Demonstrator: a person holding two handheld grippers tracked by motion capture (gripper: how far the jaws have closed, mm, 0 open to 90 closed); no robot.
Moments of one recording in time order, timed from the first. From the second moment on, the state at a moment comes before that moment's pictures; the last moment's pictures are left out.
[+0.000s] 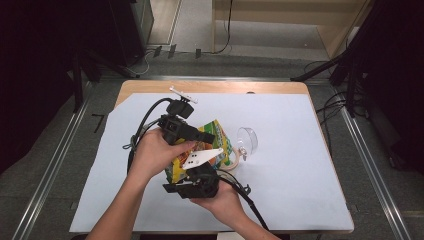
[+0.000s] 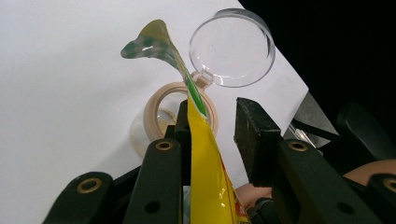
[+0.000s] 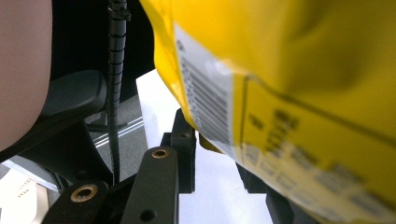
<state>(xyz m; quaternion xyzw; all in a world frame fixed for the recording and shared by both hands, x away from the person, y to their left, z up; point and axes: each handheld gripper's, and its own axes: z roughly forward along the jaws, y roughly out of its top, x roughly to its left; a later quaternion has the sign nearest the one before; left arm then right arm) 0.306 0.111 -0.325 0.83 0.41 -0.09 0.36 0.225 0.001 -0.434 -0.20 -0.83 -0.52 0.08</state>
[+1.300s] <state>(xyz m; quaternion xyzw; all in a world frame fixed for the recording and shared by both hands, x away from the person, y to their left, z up) 0.318 0.124 -0.333 0.81 0.43 -0.13 0.37 0.223 -0.001 -0.425 -0.20 -0.83 -0.51 0.08</state>
